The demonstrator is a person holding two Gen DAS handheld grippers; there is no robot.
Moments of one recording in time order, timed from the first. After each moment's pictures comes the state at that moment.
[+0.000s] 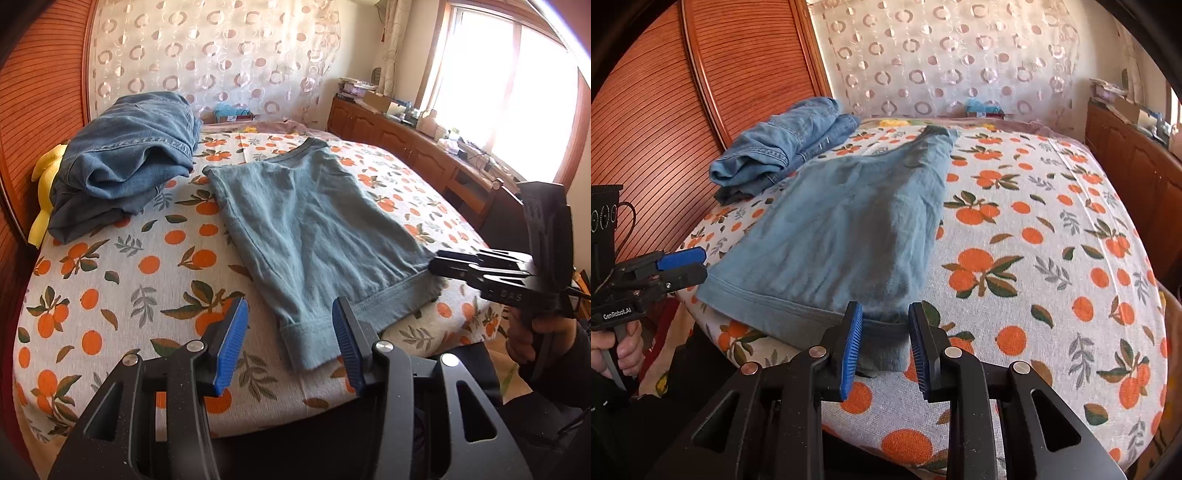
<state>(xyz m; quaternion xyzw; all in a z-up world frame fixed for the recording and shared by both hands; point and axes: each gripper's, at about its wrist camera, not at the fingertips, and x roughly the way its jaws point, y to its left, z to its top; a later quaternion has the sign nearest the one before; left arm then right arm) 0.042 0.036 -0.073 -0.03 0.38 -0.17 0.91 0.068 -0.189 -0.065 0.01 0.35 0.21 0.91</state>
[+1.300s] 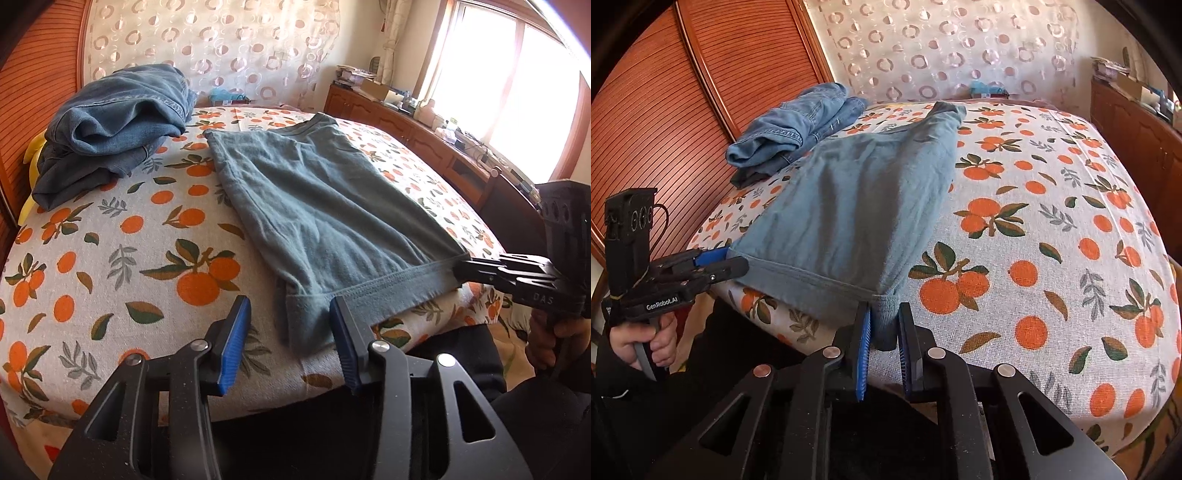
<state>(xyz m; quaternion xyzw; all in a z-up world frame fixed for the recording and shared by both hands) 0.037 0.037 -0.099 -0.03 0.40 -0.19 0.90 0.044 -0.194 -0.071 0.03 0.38 0.22 0.90</state>
